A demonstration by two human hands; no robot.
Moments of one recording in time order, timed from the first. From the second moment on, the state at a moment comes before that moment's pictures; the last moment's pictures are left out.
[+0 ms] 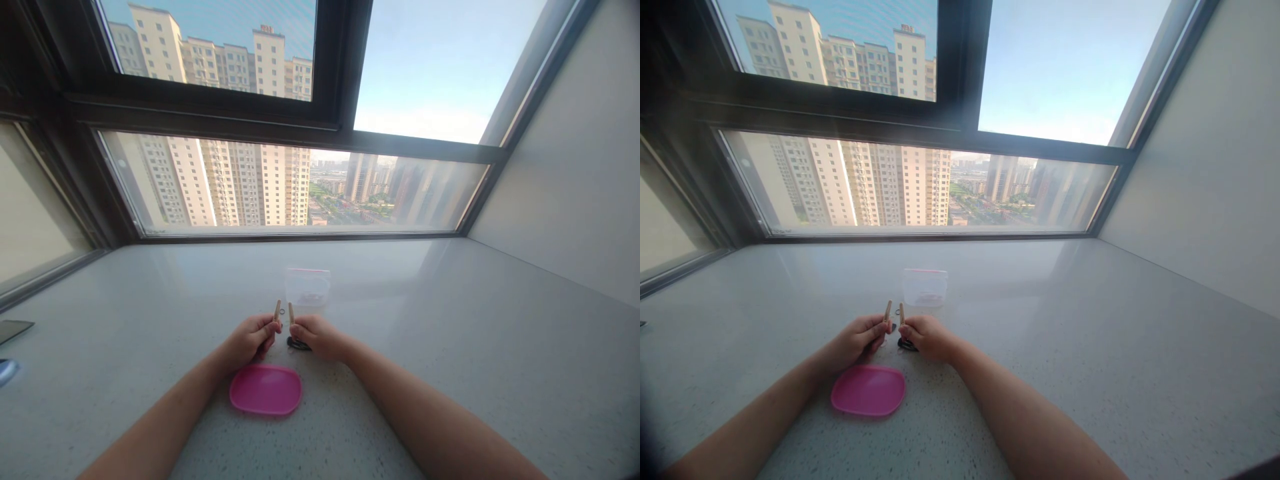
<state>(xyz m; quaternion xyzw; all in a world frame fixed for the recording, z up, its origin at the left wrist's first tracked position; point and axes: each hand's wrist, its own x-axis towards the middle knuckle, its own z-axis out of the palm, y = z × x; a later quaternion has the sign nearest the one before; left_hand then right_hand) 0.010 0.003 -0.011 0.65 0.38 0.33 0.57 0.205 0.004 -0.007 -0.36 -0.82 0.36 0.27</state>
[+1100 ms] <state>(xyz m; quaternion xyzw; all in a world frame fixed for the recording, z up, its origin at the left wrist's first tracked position) 0.007 0.006 -0.019 0.65 0.37 0.30 0.59 0.207 0.004 -0.009 -0.34 -0.81 0.40 0.27</state>
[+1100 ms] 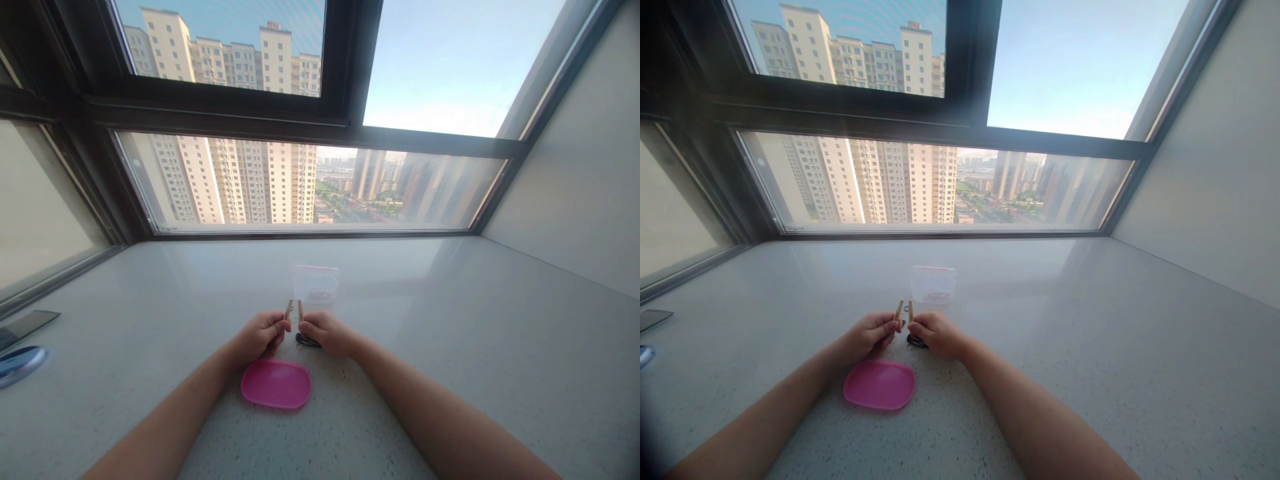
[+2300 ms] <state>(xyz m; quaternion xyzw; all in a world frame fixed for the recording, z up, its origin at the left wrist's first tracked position) 0.008 0.002 -0.014 0.66 0.38 0.31 0.57 0.207 0.006 -0.012 -0.34 -0.80 0.42 0.27</state>
